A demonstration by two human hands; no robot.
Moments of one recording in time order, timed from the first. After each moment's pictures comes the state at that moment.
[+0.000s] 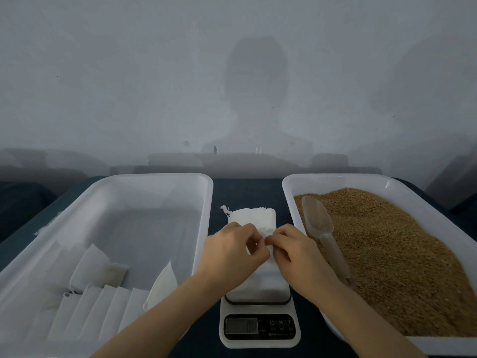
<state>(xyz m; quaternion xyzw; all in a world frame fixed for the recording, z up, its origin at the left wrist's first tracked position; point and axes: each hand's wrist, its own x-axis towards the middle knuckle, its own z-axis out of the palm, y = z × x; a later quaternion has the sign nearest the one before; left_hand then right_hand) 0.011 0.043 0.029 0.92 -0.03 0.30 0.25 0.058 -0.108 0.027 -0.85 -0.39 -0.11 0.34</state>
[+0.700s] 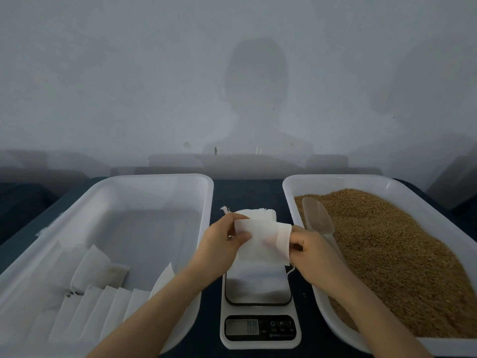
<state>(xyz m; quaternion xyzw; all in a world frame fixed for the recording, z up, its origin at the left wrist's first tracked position) 0.028 0.071 0.023 0.85 0.06 0.13 0.51 0.069 -0.120 0.036 -0.87 -0.28 0.05 0.40</state>
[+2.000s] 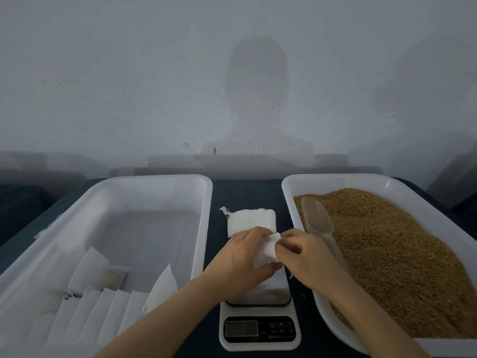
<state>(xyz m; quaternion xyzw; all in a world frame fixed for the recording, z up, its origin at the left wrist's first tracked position) 0.018 0.043 0.014 0.93 -0.12 0.13 0.33 0.062 -0.117 0.038 -0.87 -0.27 0.05 0.42</state>
